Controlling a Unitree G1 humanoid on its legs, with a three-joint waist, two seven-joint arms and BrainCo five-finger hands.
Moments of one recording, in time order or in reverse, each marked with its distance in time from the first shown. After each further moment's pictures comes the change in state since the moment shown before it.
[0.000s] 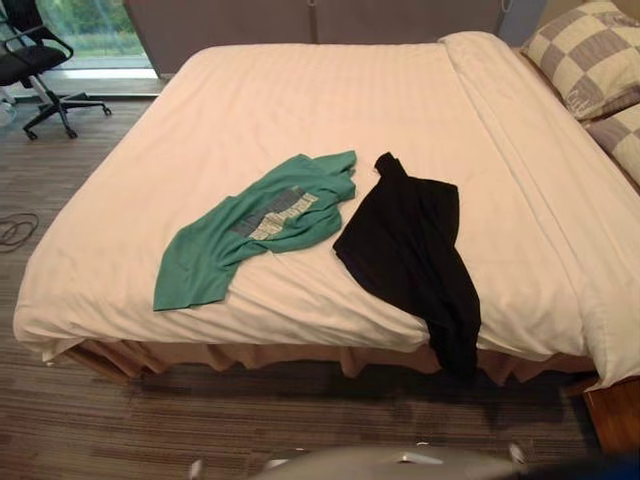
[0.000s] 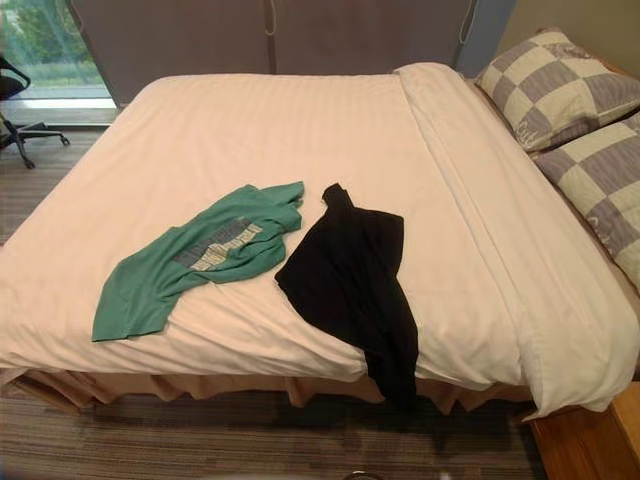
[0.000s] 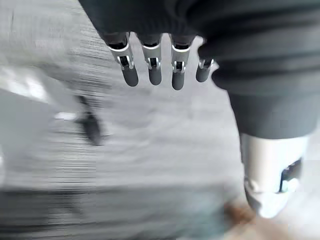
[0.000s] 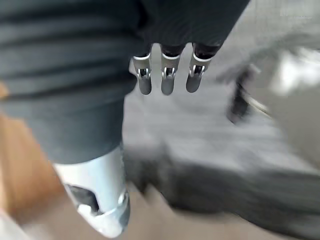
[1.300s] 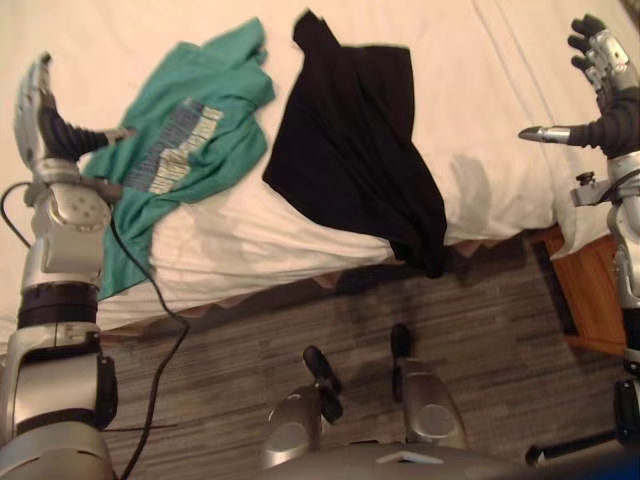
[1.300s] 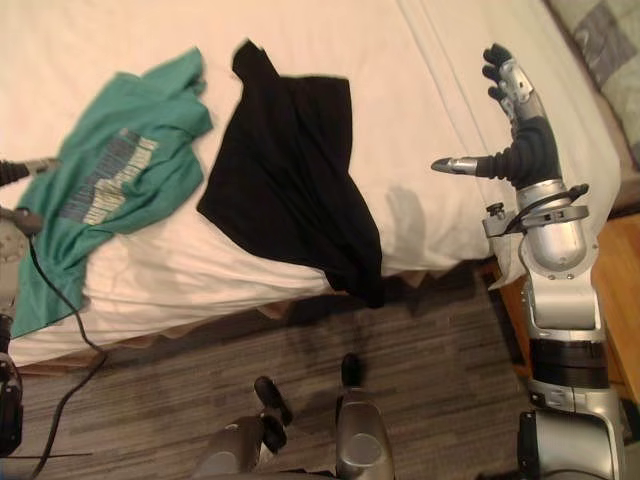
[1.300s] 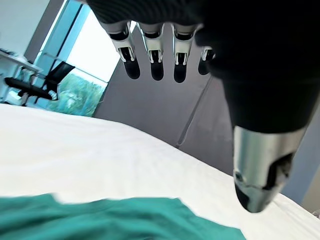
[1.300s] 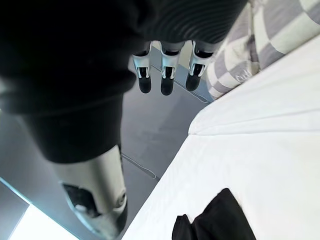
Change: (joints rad) left arm -0.824 0.711 -0.870 -0.526 1.215 -0.098 0.103; right arm -0.684 -0.636 0.810 -1.059 -0.647 -0.094 0.304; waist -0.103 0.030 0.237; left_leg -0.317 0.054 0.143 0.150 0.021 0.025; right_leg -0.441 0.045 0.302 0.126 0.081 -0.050
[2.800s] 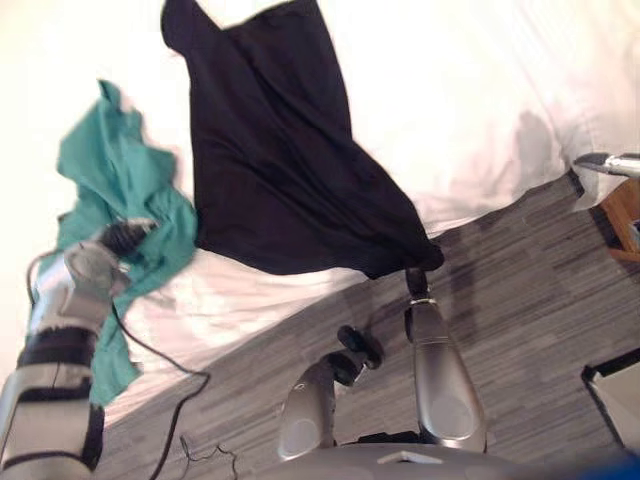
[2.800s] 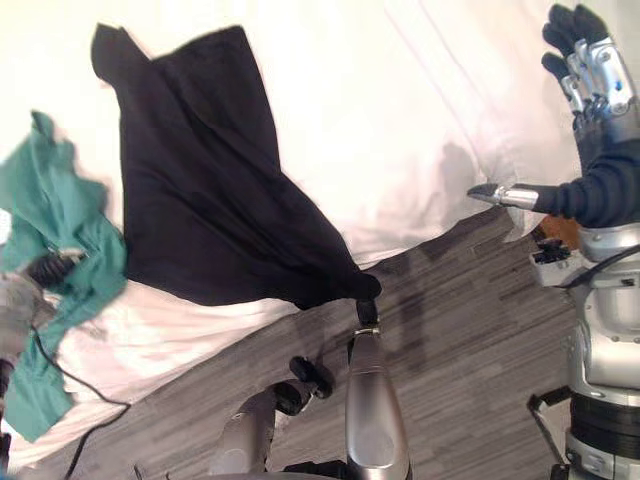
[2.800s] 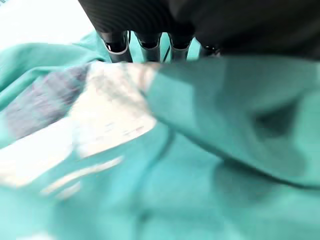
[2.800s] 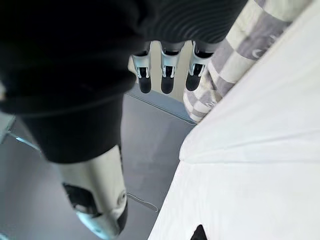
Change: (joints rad) left arm 0.345 0.003 -0.163 0.090 -0.024 0.169 -0.729; right arm 0.245 -0.030 -0.193 -0.300 0.084 -0.249 0.059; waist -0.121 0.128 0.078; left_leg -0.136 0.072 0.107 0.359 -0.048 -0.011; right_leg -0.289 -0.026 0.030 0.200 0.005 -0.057
